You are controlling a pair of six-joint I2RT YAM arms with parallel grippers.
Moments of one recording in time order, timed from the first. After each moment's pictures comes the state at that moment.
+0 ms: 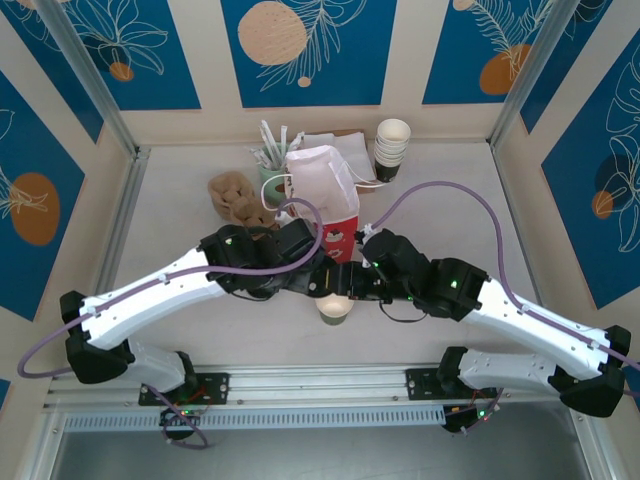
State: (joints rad) left arm -1.16 1.43 1.59 -1.26 -0.29 -0.79; right arm 1.03 1.00 1.08 -0.79 0.01 0.98
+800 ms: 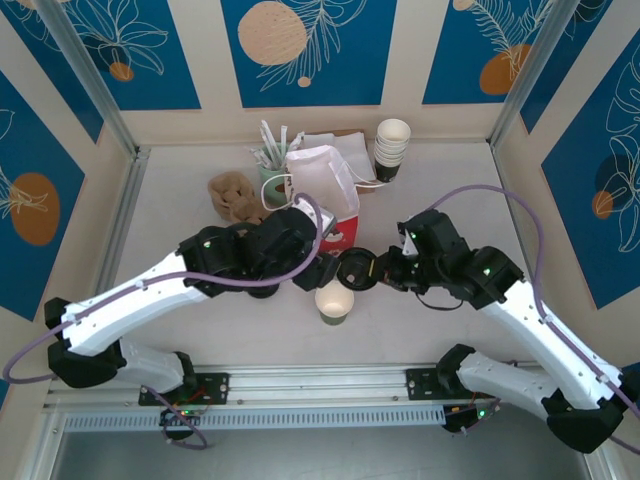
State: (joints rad) left arm -1.17 1.34 1.60 -1.01 -0.24 -0.38; right arm 0.66 0.93 1.12 -1.07 -0.24 0.92
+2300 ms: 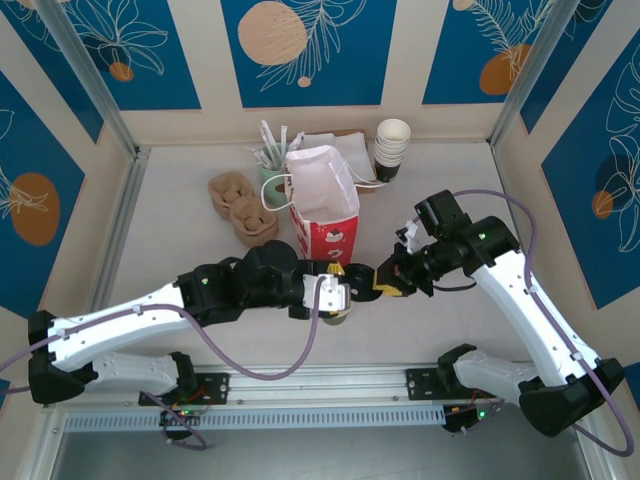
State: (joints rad) left arm -1.21 1.16 1.14 -0.49 0.03 0.61; right arm 0.44 1.09 1.24 -1.36 -0.67 0.78
